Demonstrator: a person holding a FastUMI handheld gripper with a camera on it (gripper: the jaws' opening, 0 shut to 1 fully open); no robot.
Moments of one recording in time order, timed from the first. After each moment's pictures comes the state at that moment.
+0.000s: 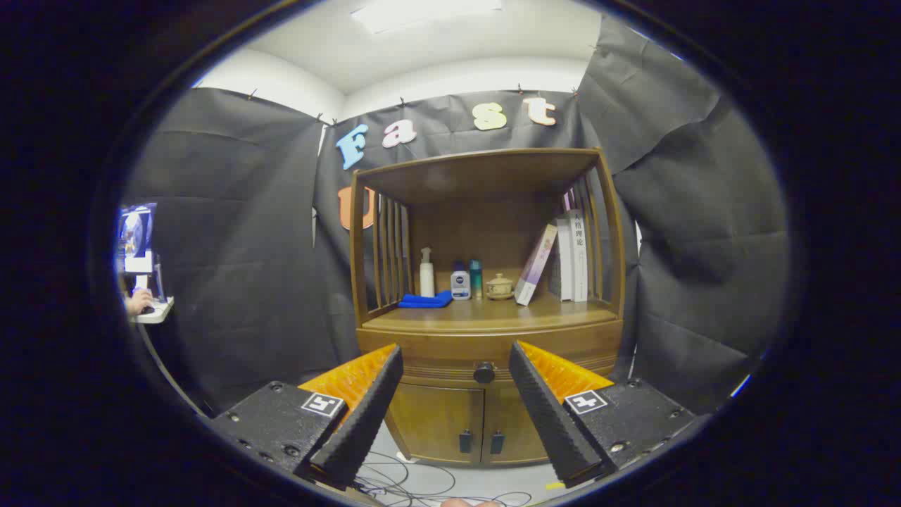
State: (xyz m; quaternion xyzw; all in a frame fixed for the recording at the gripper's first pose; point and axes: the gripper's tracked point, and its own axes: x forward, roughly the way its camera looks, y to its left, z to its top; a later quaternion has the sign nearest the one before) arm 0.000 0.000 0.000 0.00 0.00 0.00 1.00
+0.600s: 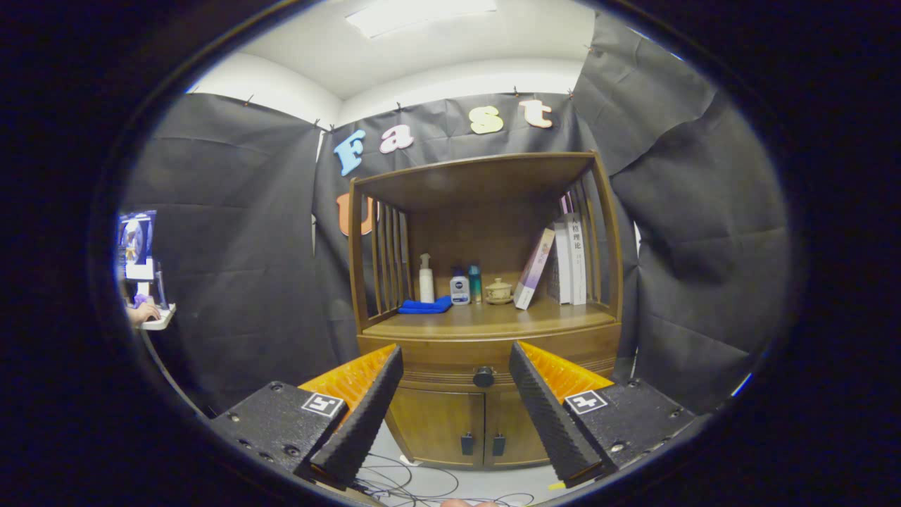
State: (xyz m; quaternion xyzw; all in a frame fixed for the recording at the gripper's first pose) arm -0.003 -0.007 0.009 0.00 -0.01 0.00 1.00
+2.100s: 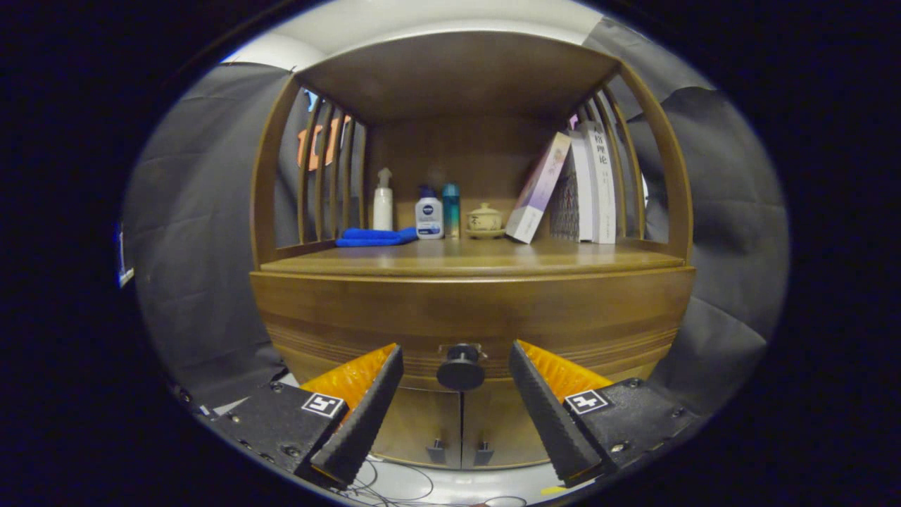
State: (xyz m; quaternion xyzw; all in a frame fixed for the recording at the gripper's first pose) arm 0.214 -0.066 -0.125 -0.01 0.09 -0.06 0.99
